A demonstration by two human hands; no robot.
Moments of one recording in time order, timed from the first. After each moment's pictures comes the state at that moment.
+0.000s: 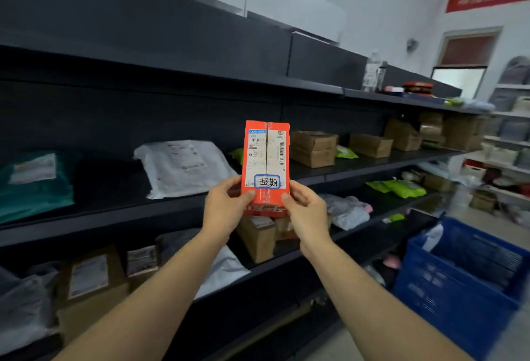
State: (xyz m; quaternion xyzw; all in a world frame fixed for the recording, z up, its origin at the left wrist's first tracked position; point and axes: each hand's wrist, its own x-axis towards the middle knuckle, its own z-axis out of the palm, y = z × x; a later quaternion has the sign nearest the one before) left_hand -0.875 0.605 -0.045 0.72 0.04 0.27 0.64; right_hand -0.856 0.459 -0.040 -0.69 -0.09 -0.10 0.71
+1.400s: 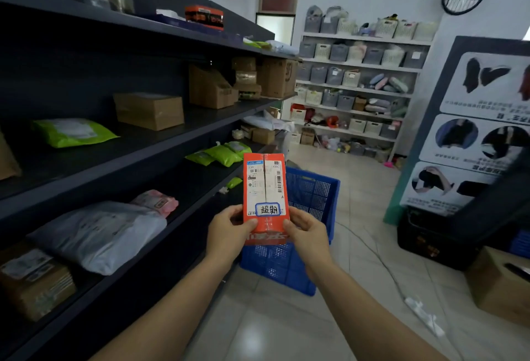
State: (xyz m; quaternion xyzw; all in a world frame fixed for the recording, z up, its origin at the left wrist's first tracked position) left_hand -0.484 -0.003 -0.142 0.73 -0.14 -0.04 0.67; right_hand -0.547 -0.144 -0.143 -0.68 0.18 -0.22 0.68
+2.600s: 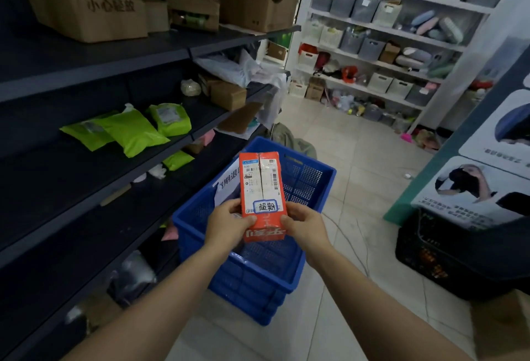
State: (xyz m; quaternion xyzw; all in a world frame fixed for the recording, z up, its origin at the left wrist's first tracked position) left_hand -0.108 -0.466 -0.250 0.76 -0.04 -0.13 0.63; right_hand -0.160 -0.618 -0.242 -0.74 0.27 -0.06 0.62
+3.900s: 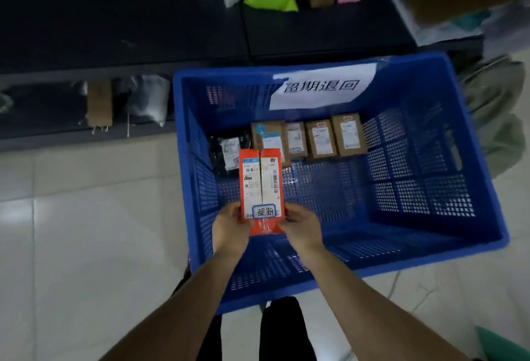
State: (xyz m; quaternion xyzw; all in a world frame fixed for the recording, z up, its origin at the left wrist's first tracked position) left_hand 0.061 -0.728 -0.600 0.64 0.51 -0.08 0.57; right_hand 0.140 -0.840 -0.582 -0.81 0.08 0.39 0.43
